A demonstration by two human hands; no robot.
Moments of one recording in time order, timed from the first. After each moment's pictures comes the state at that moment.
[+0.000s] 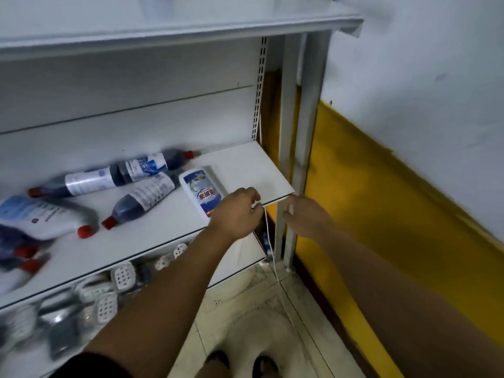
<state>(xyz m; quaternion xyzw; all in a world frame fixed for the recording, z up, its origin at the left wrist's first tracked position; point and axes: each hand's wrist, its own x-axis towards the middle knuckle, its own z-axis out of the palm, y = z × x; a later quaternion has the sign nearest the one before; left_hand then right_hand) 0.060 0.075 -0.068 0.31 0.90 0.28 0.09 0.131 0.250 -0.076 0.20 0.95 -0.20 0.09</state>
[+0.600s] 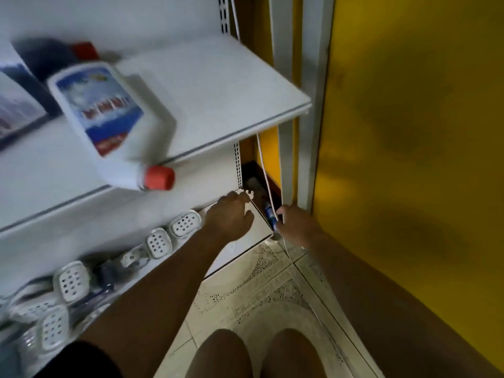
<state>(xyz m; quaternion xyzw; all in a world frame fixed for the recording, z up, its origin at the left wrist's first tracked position) -0.001 0.139 -0.412 0.33 0.92 0.14 0.16 0.092 0.296 -0.442 0.25 0.91 -0.29 0.14</state>
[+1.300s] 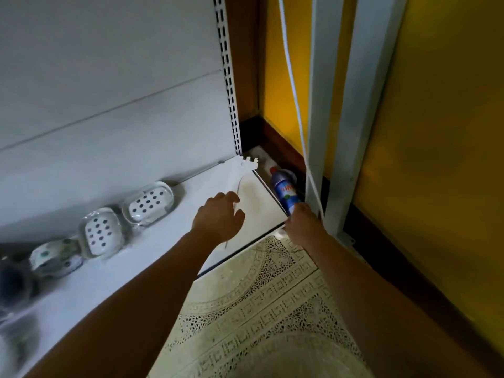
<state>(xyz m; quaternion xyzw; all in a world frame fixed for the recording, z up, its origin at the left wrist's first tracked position) -0.070 0.159 -0.749 0.25 0.94 0.14 0.18 0.026 0.340 -0.798 0.32 0.91 -0.25 0.14</state>
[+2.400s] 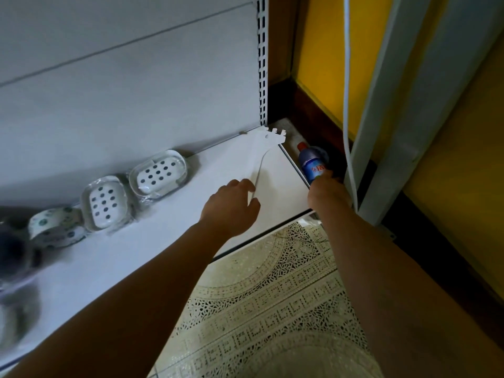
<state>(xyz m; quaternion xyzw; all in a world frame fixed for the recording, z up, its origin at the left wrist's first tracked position) -0.076 0.142 -0.790 0.24 0.94 0.16 0.18 -0.039 0.348 -0.844 0.32 0.93 -0.09 0.17</state>
